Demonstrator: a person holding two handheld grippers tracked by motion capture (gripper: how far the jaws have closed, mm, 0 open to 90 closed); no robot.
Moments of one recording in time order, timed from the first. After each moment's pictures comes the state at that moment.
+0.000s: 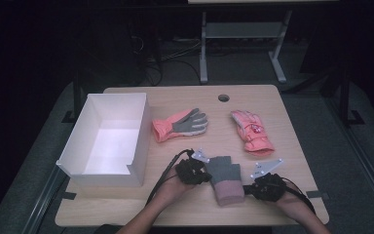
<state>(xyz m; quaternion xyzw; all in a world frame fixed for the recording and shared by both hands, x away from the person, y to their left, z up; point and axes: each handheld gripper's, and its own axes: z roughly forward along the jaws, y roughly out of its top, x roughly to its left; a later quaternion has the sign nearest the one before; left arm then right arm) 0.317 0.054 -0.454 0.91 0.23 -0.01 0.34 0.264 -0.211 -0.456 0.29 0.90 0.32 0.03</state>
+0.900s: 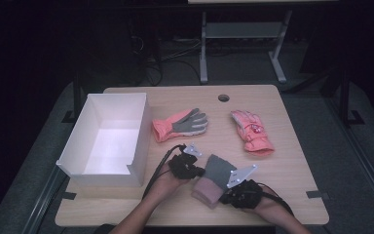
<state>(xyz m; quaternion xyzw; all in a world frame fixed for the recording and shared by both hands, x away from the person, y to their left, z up) 0.330 0.074 -0.451 0.90 0.26 0.00 0.35 0.253 -0.148 -0.460 0.22 0.91 0.34 -0.01</state>
